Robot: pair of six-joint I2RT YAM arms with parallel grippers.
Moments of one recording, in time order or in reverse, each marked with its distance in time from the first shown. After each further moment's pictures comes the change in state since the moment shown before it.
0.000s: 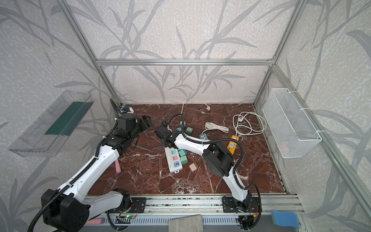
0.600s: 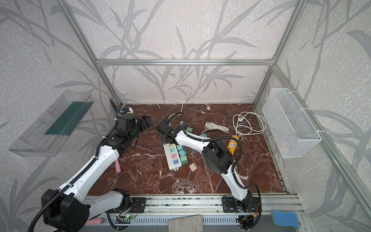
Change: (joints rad) left arm 0.010 0.000 -0.005 0.005 0.000 0.000; right arm -0.041 0.029 0.055 -0.027 -0.082 0.024
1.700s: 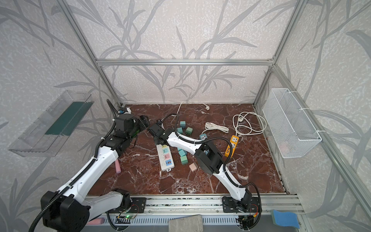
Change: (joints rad) left arm 0.023 -0.015 -0.014 0.022 -0.001 -0.001; right arm 0.076 0.166 0.239 -0.051 0.050 0.101
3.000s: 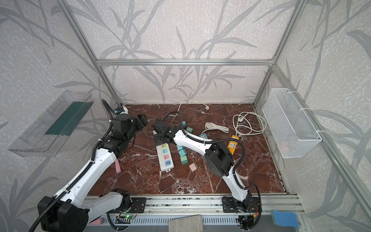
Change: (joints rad) left arm 0.010 -0.038 0.000 0.014 -0.025 0.010; right arm -0.047 -0.192 -0.137 0.022 -0.160 -0.157
